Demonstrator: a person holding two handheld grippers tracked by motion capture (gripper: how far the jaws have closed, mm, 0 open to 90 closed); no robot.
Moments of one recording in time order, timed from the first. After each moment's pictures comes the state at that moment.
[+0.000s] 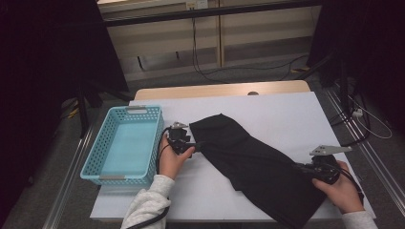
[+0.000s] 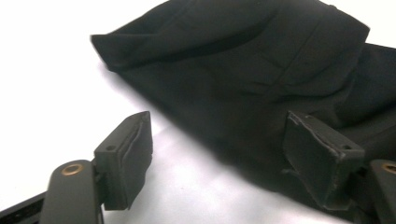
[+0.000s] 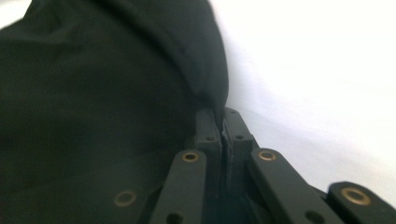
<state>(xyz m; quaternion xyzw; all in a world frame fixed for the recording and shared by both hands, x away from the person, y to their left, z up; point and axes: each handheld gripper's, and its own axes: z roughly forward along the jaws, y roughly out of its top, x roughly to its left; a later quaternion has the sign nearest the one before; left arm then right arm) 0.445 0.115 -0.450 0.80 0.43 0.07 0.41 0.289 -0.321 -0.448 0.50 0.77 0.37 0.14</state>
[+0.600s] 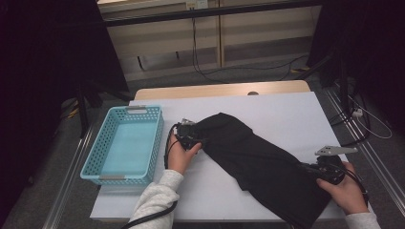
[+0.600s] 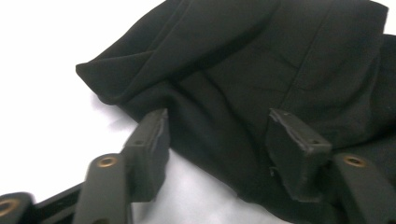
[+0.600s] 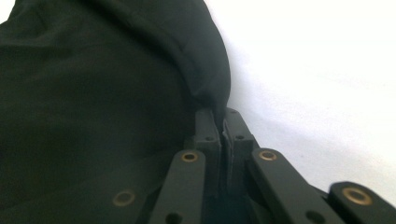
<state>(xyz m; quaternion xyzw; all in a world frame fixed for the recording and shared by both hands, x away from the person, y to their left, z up) 0.458 0.089 -0.456 0.81 0.43 0.09 0.39 0.288 -0.330 -0.453 0.51 0.77 0.36 0.15</state>
